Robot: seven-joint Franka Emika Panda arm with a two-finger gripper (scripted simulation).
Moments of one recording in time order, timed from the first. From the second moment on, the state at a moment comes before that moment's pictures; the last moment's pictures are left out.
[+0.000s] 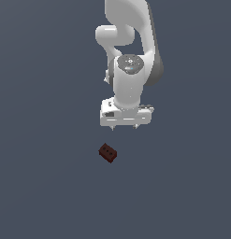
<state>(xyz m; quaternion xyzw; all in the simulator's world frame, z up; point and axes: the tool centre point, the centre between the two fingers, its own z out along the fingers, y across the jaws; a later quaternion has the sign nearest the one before) 0.000 0.040 0.171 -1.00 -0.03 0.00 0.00</state>
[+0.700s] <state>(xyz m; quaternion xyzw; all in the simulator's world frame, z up) 0.007 0.039 0.166 -1.00 -0.07 0.00 0.00</state>
